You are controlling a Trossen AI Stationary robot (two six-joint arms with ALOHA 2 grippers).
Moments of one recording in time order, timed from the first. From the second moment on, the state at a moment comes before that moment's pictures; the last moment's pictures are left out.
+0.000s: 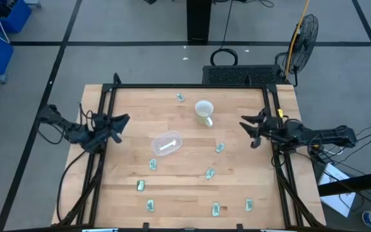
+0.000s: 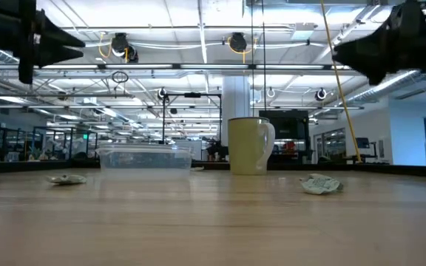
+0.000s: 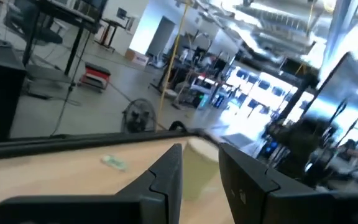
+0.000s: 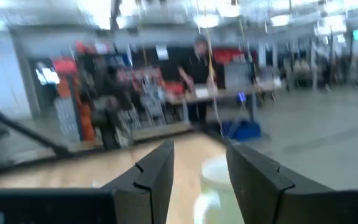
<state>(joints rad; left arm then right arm) -0.52 0.13 0.15 0.18 -1.14 -0.33 0.05 0.15 0.03 0.26 0.41 0.05</state>
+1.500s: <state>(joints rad) 0.51 1.91 0.94 0.36 -0.09 -0.11 -0.07 0.90 0.50 0.11 0.45 -0.13</state>
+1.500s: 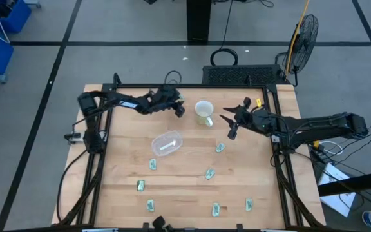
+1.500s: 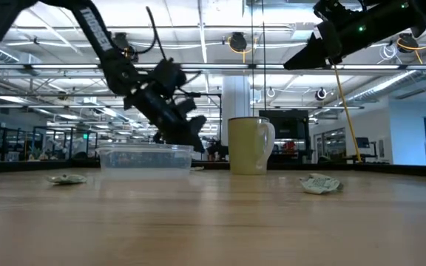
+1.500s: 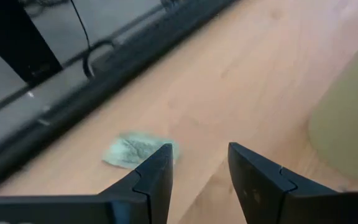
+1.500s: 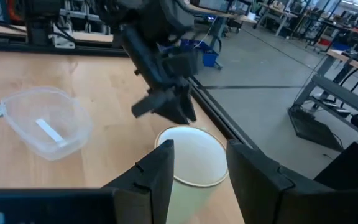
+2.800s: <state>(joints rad) 0.55 2.04 1.25 -0.16 -0.06 0.11 -0.07 0.90 0.50 0.02 0.44 -0.09</state>
